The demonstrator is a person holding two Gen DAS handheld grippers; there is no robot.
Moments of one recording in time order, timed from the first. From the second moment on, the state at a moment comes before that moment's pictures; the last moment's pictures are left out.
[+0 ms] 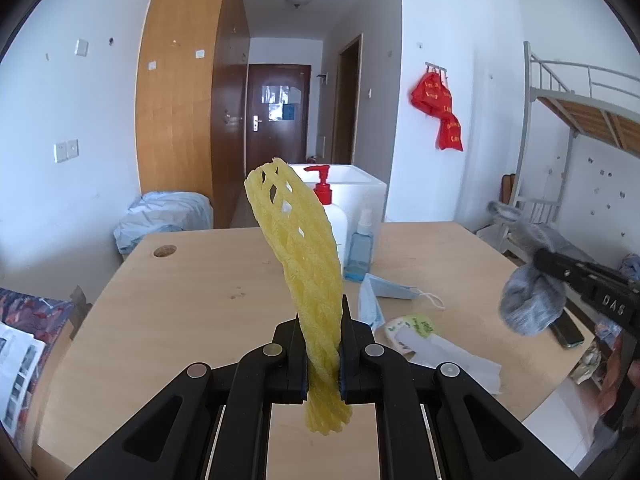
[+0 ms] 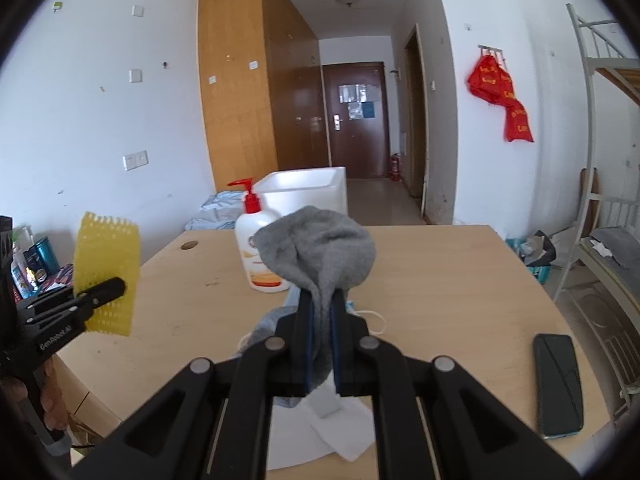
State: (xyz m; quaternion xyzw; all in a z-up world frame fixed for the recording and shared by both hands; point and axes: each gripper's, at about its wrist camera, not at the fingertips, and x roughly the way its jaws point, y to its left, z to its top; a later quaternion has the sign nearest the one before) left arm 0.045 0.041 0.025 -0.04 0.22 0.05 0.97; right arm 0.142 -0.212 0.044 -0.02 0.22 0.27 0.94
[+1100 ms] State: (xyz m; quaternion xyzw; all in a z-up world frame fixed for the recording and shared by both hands) left arm 0.071 0.087 0.038 0.00 0.23 0.03 0.97; right arm 0.196 -0.252 0.055 -0.02 0.23 0.24 0.94
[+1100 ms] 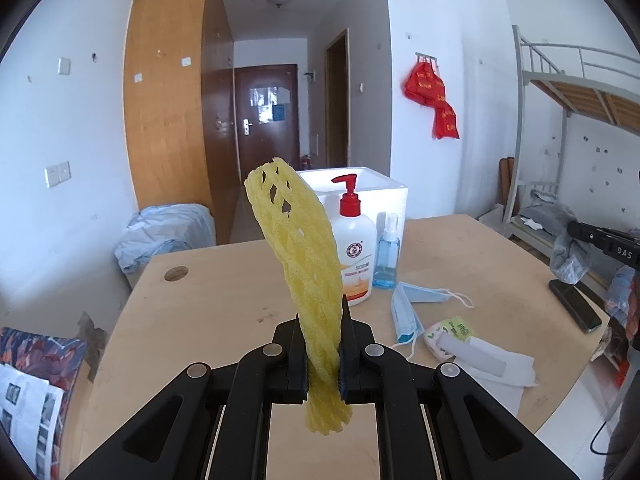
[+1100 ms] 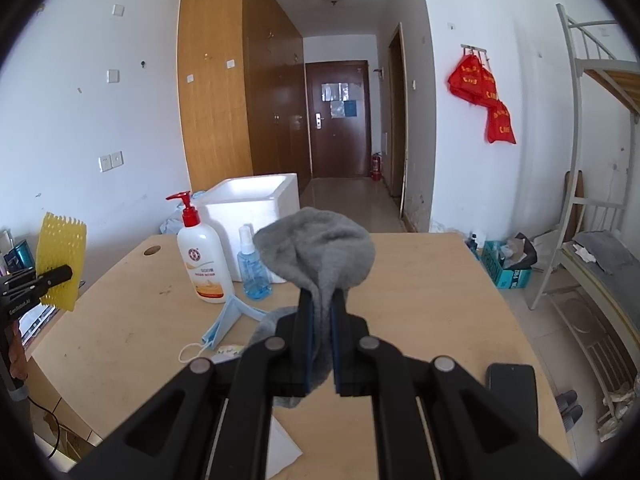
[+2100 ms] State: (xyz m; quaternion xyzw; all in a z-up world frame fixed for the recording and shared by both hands) left arm 0.190 0.150 0.065 0.00 0.26 0.03 0.97; right arm 0.307 -0.205 0.075 -0.06 0.25 0.28 0.92
